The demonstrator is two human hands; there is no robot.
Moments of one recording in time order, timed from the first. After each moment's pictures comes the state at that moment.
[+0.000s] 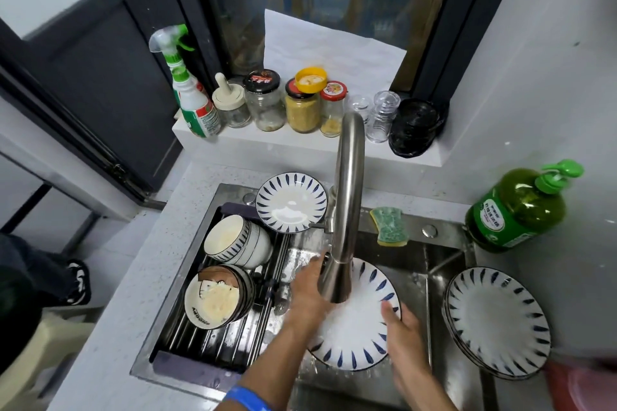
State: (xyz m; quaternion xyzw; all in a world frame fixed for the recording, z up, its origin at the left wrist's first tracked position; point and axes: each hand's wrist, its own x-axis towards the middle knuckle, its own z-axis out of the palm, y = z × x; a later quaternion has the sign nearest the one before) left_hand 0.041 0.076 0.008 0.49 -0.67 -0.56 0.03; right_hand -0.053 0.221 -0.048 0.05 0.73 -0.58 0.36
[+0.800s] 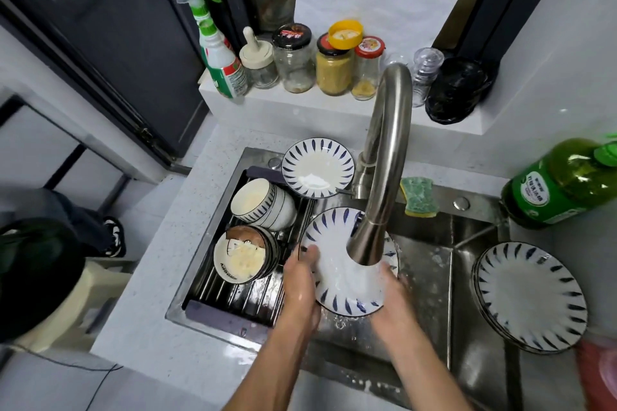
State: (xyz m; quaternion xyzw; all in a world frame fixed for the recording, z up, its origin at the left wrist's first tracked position) left_hand 0.095 0.089 -0.013 0.60 -0.31 -0.71 0.20; right_hand -0.020 0.180 -0.073 0.22 0.54 -0.66 0.47
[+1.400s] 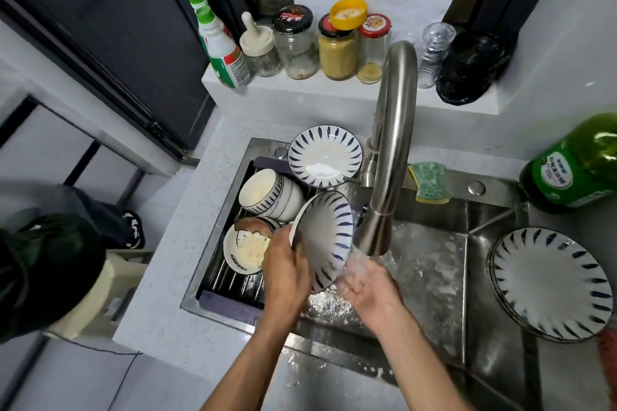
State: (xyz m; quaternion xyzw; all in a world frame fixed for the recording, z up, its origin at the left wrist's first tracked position) left_hand 0.121 0.080 0.022 0.57 -0.70 -0.37 0.20; right_hand 0.008 0.164 -0.054 0.21 0.51 -0.60 0.58
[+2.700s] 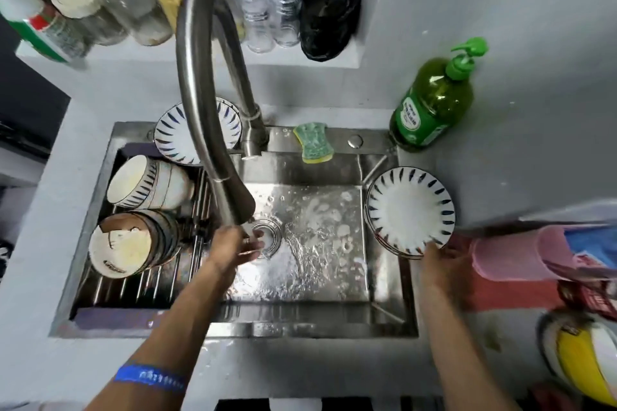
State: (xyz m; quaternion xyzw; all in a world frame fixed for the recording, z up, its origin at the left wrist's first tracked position) left_hand 0.046 0.106 -0.053 0.60 -0.41 -0.69 0.04; right_hand -0.145 0.366 -0.053 0.28 0.87 -0.40 0.06
